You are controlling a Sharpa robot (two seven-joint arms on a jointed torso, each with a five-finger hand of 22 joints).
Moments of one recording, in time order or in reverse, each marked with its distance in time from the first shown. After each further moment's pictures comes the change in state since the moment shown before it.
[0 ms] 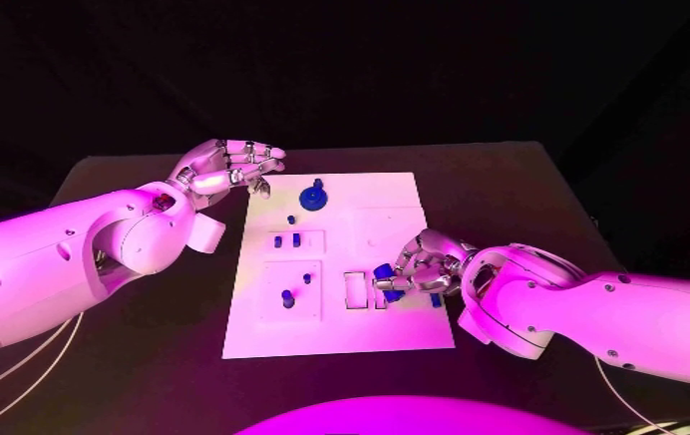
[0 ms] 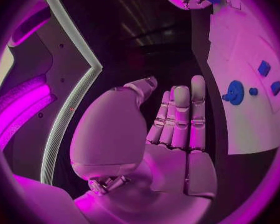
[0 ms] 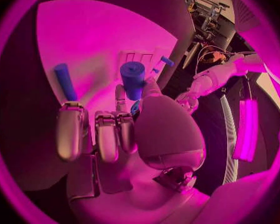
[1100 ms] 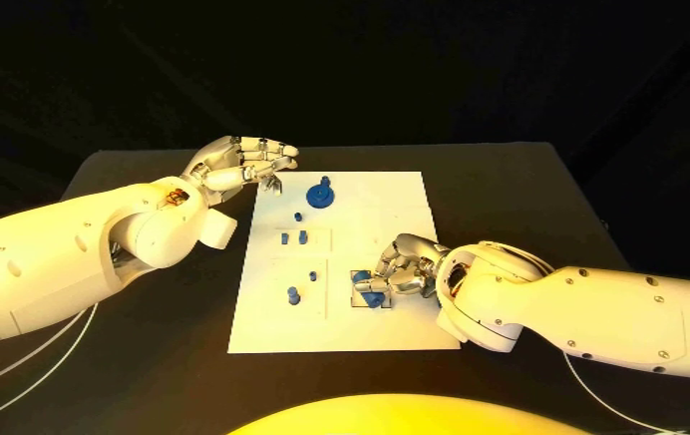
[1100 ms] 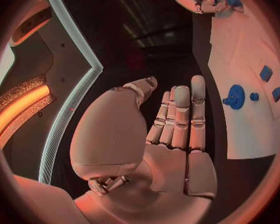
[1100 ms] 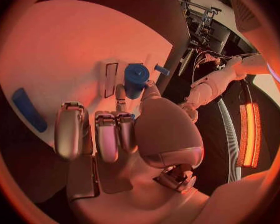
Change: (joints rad) left arm 0.000 0.011 0.000 0.000 0.000 0.010 0.000; left_hand 0.000 0.000 0.000 0.000 0.006 -0.007 0.000 0.000 0.000 -0.004 -0.004 0.000 0.000 -0.004 0.004 0.000 0.000 0.000 0.000 0.000 -0.004 -0.001; right arm 0.000 0.131 0.001 -0.081 0.016 0.072 -0.012; right_hand -0.032 0.034 -0.032 0.002 0.000 0.007 0.001 0.000 0.008 0.000 0.000 -0.004 0.000 0.000 0.000 0.000 0.000 0.000 0.000 0.000 -0.007 0.000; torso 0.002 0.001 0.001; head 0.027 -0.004
